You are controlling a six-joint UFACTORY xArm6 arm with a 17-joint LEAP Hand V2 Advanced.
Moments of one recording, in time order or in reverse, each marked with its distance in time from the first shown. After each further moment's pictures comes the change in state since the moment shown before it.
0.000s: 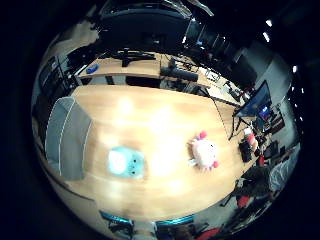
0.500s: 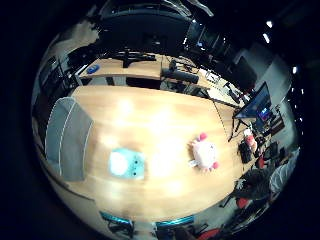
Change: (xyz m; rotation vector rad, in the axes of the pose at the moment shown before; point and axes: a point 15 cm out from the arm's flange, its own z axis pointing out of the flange) arm -0.005 -0.003 0.008 0.002 -0.001 0.008
